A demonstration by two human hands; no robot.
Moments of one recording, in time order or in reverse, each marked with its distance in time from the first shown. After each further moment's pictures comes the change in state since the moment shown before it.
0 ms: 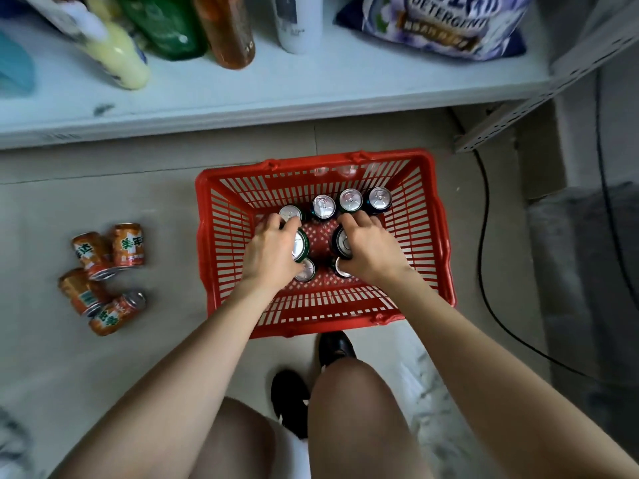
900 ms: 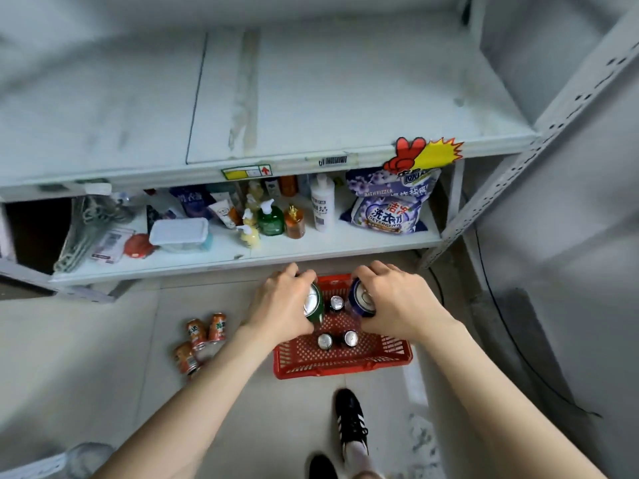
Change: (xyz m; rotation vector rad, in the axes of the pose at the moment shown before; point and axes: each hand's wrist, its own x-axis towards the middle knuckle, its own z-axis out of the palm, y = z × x) left_hand -0.253 0.090 -0.392 0.113 0.053 0.146; right_hand -0.296 -0.153 -0.352 -0.233 0.202 -0.198
